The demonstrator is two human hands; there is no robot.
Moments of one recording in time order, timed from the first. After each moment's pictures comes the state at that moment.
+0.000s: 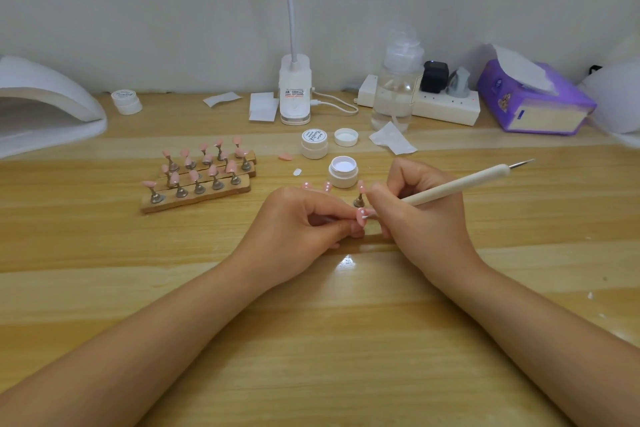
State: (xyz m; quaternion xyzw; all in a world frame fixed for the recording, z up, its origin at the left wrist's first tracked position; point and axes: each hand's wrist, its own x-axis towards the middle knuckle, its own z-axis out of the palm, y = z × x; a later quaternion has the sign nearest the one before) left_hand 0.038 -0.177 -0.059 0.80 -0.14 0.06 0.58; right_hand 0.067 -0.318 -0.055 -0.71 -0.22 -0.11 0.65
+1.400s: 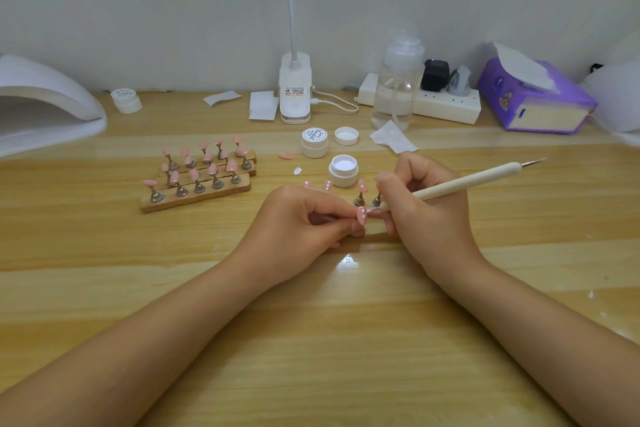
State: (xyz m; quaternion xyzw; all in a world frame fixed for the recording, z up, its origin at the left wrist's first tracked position) left_hand 0.039 -0.176 -0.060 0.80 -0.14 0.05 0.59; right_hand 0.069 -0.317 -0.052 -0.71 -0.17 -0.13 0.67
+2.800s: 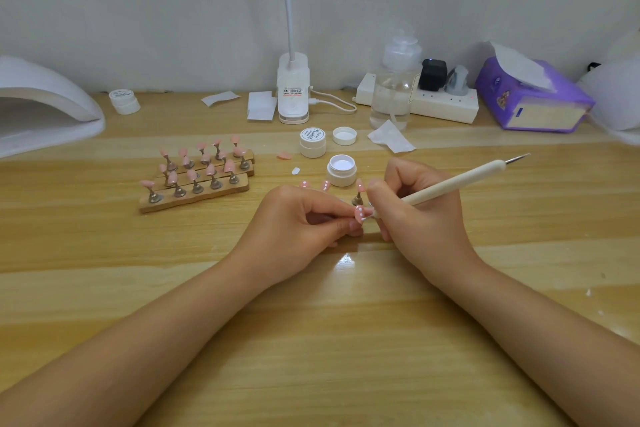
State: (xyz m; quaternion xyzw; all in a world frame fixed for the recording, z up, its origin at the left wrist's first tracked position) left_hand 0.037 -0.177 -0.058 0.79 -0.14 0.05 0.59; right_hand 0.068 -0.317 -0.057 -0.72 -0.22 -0.13 0.65
